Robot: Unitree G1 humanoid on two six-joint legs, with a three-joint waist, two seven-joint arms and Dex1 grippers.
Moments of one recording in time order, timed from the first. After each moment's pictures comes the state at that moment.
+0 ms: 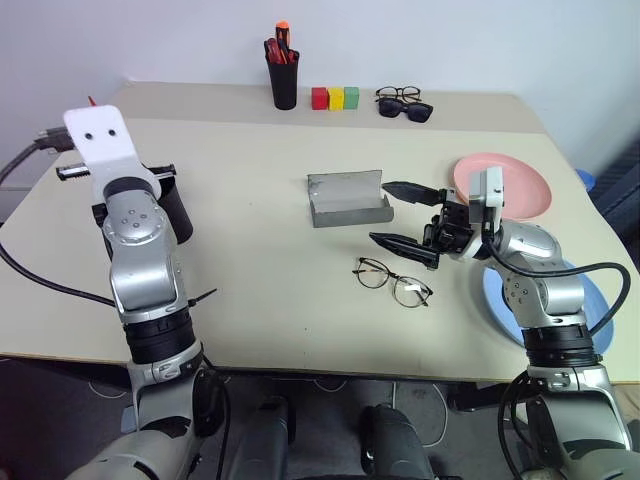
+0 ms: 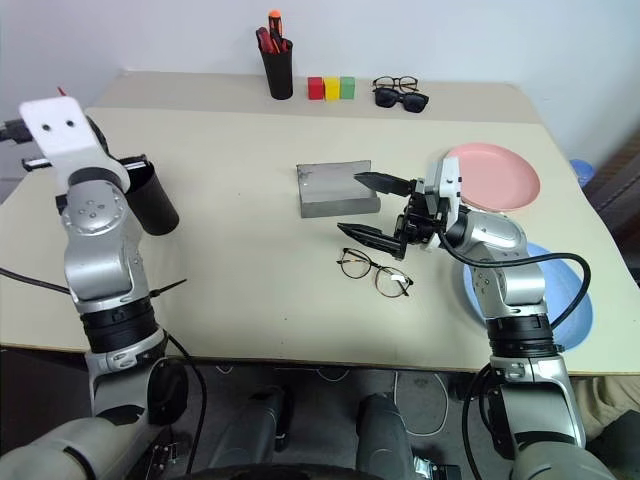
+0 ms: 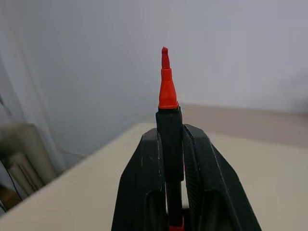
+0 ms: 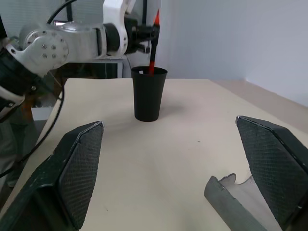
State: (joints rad) left arm -0.66 0.14 0.35 -0.22 0.22 0.62 0.18; right arm -0.53 -0.52 -0.06 0.08 0.57 0.16 1.19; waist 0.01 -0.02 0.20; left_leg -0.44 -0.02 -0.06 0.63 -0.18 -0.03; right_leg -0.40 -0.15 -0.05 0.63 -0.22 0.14
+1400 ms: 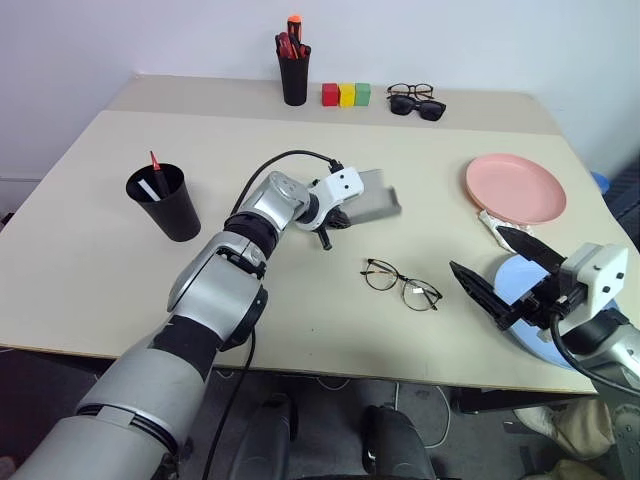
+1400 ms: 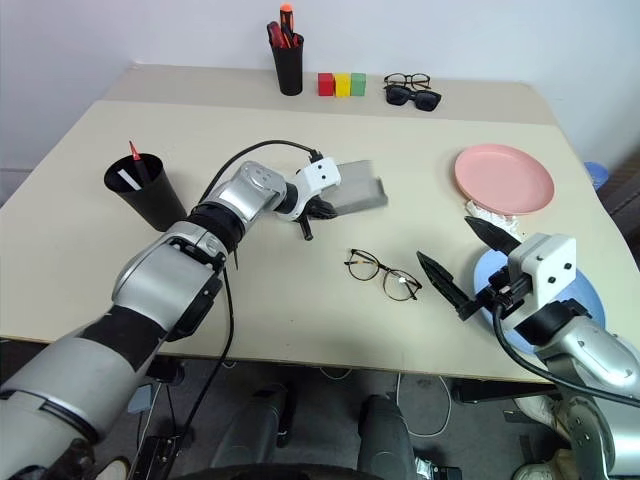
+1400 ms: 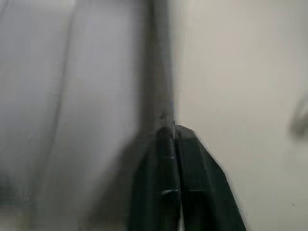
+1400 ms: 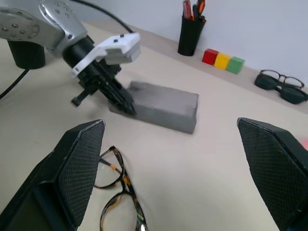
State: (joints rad) left arm -1.36 0.11 -0.36 1.30 0.14 0.13 -0.91; right arm 0.23 -0.59 -0.46 -0.66 0.59 0.34 0.62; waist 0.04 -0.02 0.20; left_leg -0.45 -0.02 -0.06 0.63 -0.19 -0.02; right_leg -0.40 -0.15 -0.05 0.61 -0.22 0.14
